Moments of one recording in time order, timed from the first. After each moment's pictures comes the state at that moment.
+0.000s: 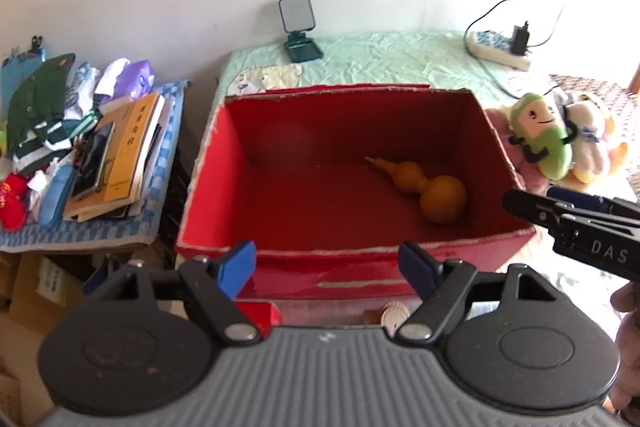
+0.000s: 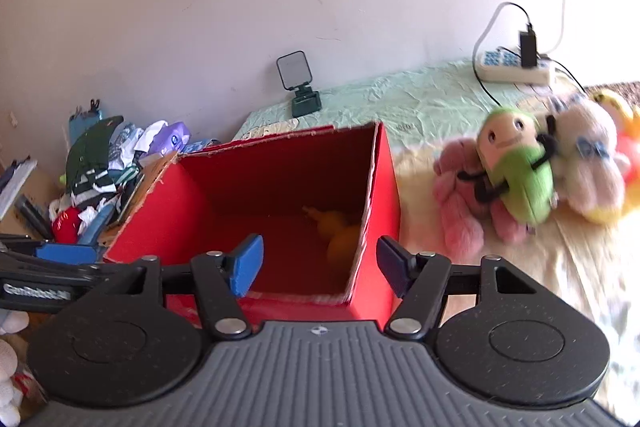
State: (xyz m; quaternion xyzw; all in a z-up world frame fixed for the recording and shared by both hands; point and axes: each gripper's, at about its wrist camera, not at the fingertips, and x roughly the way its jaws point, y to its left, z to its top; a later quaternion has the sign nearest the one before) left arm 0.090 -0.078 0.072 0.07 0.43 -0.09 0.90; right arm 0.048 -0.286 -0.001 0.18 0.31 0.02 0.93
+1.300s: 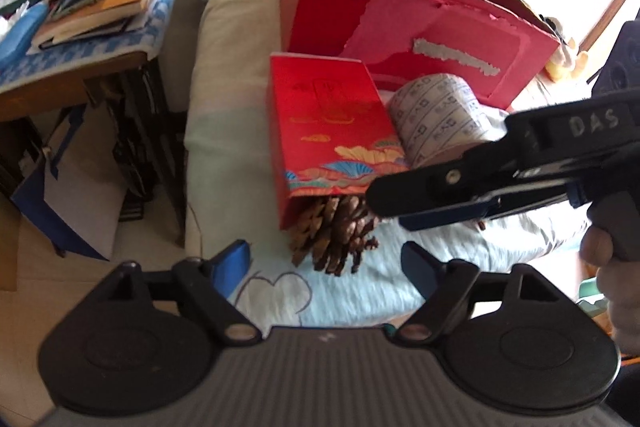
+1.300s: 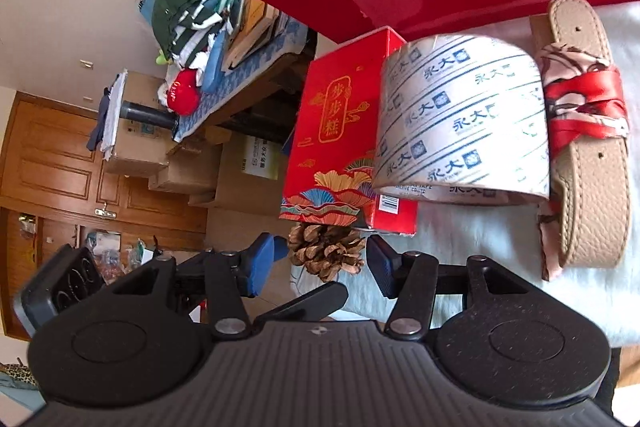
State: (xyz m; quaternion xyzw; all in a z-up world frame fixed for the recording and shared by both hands) left arm -0.002 0.101 -0.067 -0.02 0.50 -0.20 0.84; right arm 0.042 -0.116 -0.099 0.36 0.53 0.21 0.74
